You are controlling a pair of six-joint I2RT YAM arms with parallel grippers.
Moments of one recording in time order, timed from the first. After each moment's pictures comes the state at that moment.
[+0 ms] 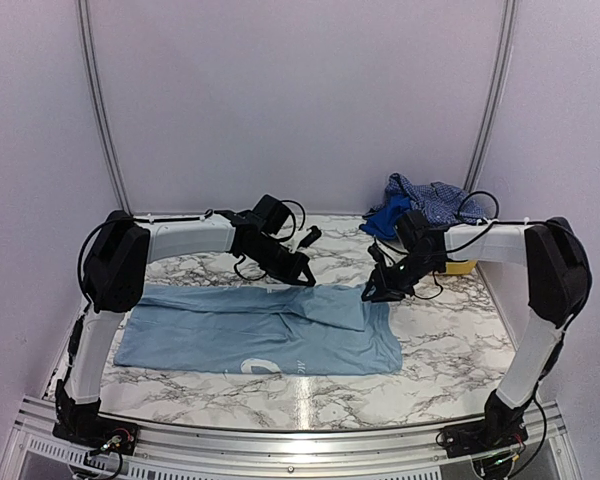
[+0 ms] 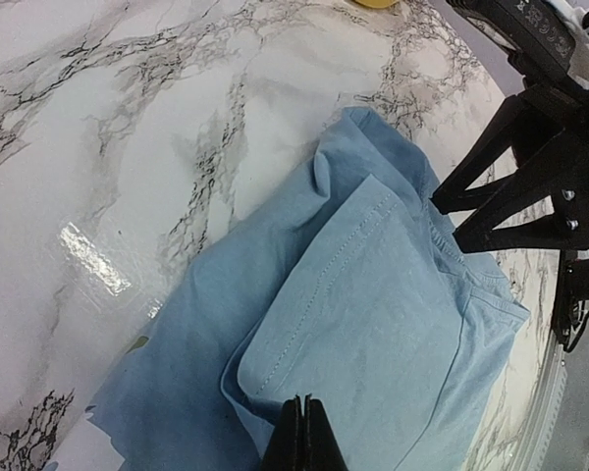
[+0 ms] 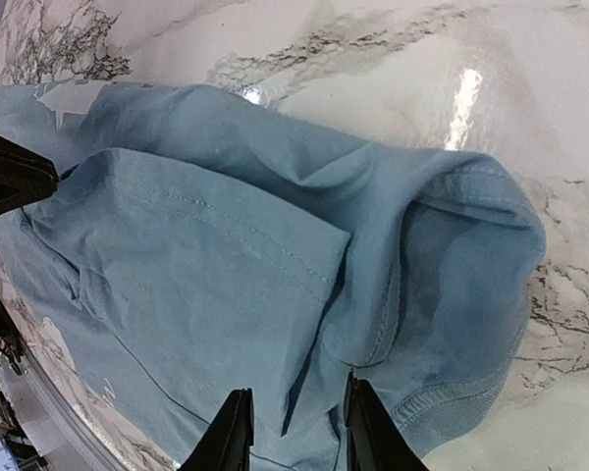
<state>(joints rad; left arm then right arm) -0.72 2.29 1.86 -0.49 0.53 -0.14 0.40 1.78 1.17 -0.55 -0.46 0.27</state>
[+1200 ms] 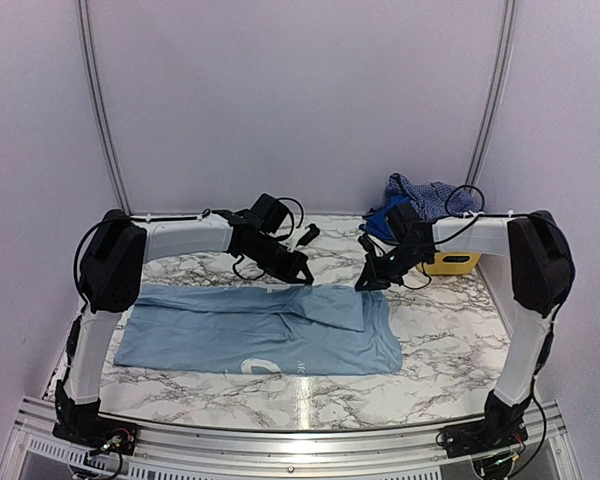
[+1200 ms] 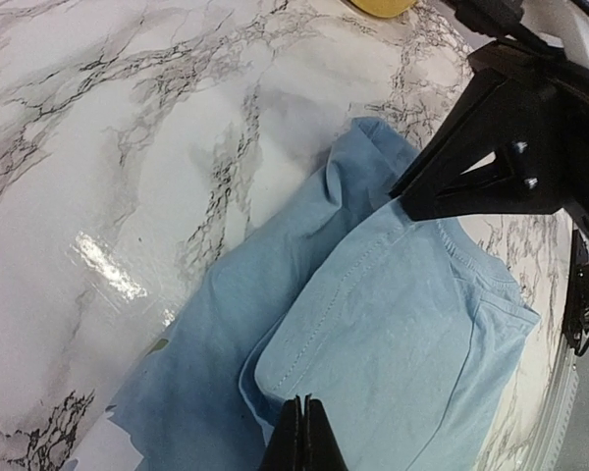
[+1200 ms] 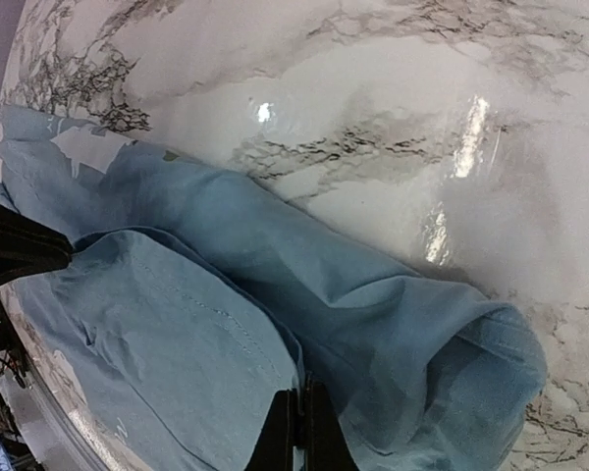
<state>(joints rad) -0.72 2.28 1.84 -0.46 0.50 -0.13 0.40 1.92 1.32 -0.53 -0.48 0.26</state>
